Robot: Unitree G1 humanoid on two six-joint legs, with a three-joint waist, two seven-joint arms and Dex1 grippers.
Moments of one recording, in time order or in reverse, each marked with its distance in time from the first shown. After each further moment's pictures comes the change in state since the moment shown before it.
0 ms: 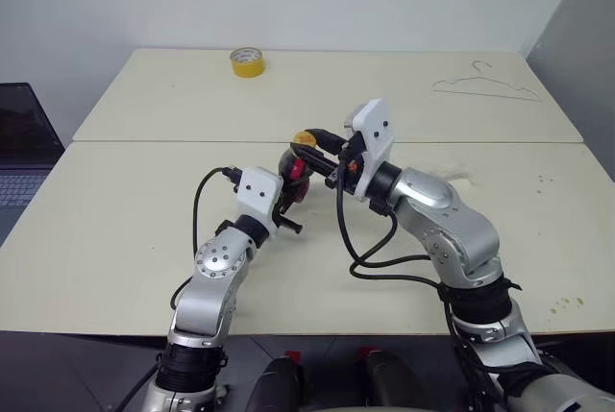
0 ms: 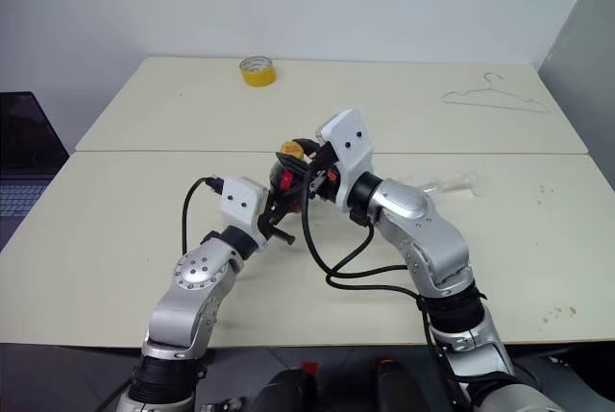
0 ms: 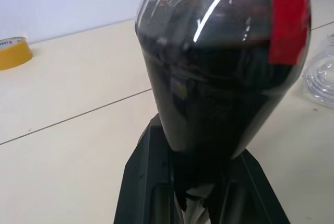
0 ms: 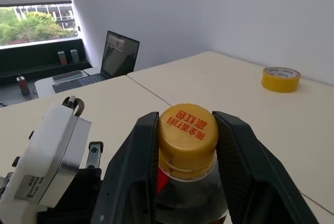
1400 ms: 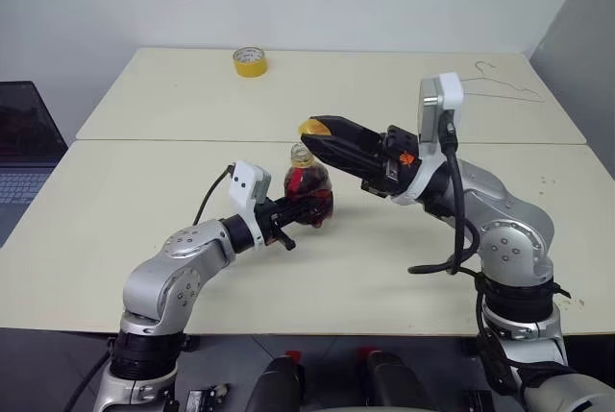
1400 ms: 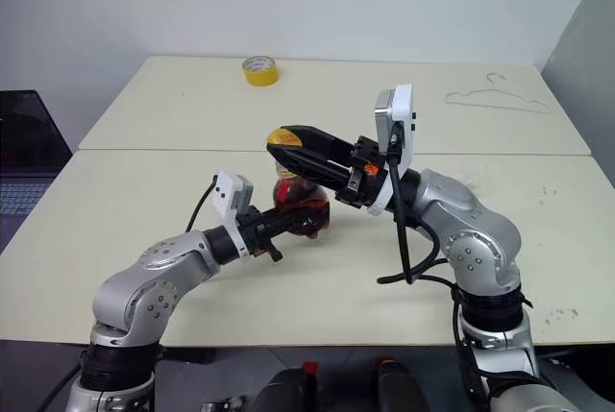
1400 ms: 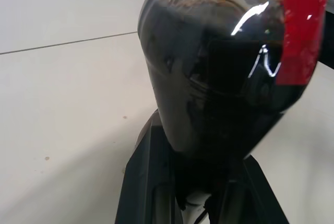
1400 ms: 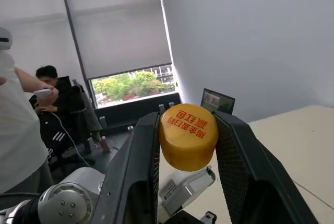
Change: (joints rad) left arm -0.066 0.179 0.096 -0.067 -0.492 0.408 -0.231; right arm 0.006 -0.106 -0.176 -0.112 0.495 0.092 0.138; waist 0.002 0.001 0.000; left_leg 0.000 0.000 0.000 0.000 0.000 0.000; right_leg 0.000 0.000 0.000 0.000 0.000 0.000
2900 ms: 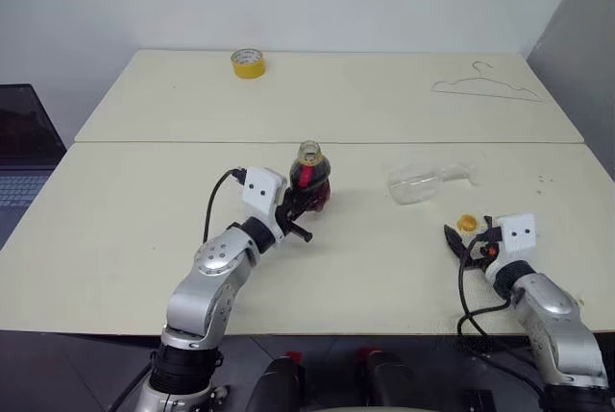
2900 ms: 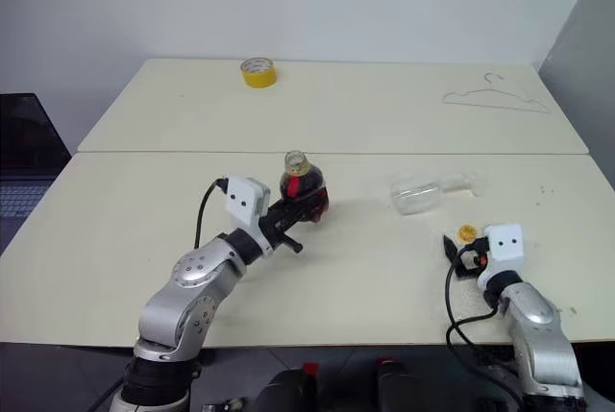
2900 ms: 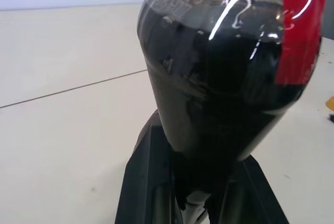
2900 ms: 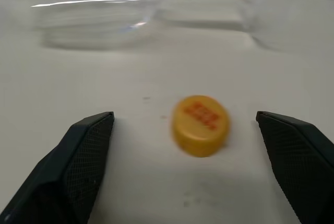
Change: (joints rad) left arm 0.064 -0.171 -0.080 0.006 0.290 -0.258 0.202; right arm 0.678 -0.178 -0.171 0.209 -0.622 -0.459 -0.194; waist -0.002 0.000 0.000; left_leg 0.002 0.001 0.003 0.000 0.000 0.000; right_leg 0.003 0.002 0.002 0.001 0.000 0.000
